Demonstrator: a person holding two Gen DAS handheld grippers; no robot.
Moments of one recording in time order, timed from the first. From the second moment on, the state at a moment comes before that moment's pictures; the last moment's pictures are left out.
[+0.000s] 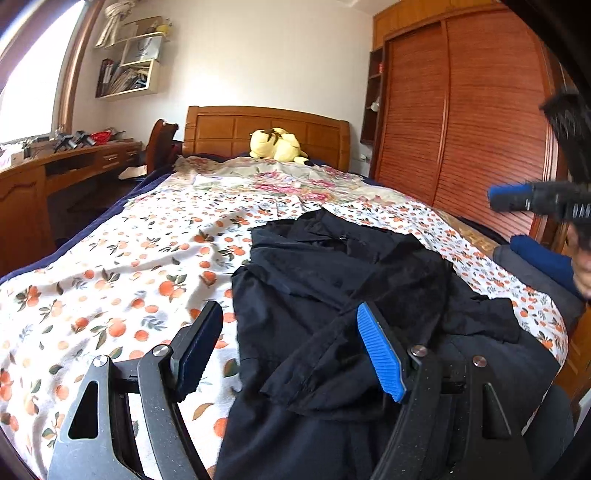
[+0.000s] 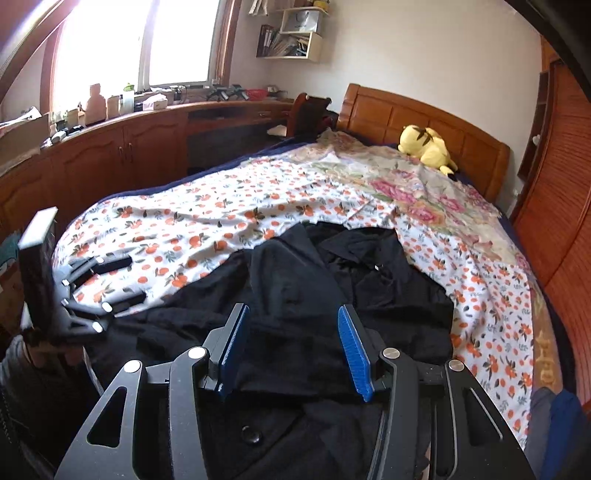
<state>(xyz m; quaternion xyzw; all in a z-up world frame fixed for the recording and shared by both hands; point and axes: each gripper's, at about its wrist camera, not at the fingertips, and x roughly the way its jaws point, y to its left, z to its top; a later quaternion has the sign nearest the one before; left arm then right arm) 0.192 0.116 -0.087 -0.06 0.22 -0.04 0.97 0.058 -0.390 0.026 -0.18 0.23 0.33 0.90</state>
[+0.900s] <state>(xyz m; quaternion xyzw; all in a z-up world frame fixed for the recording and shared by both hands) 0.144 0.134 -0.107 -0.05 0.28 0.03 0.96 0.092 -0.291 -0.093 -0.12 0.34 0.43 0.83</state>
